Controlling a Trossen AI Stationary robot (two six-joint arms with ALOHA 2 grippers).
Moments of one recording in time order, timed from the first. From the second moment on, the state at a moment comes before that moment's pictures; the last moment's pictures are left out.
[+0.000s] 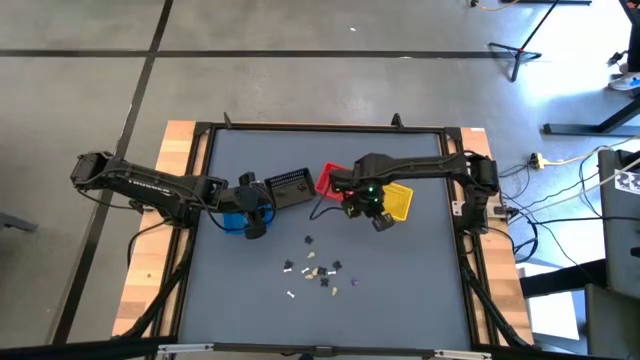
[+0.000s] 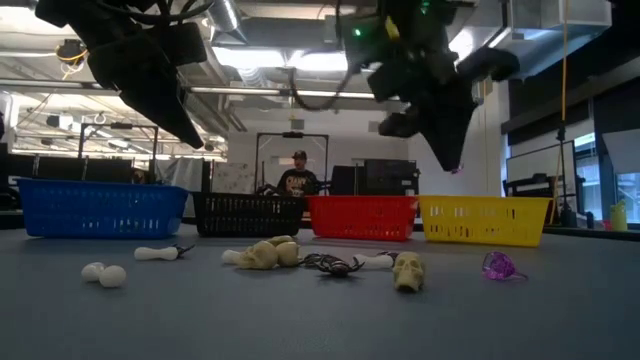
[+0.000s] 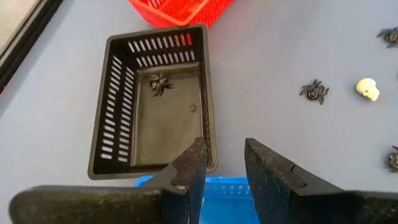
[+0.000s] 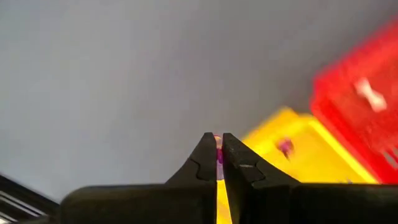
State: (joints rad) left arm -0.08 1.08 0.64 -0.43 -0.33 -0.23; right arm -0.11 1.88 1.53 -1.32 -0.17 -0.55
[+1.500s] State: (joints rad) left arm -0.08 1.08 0.64 -0.39 -0.32 -0.23; right arm -0.21 1.88 1.50 -1.21 -0.01 -0.47
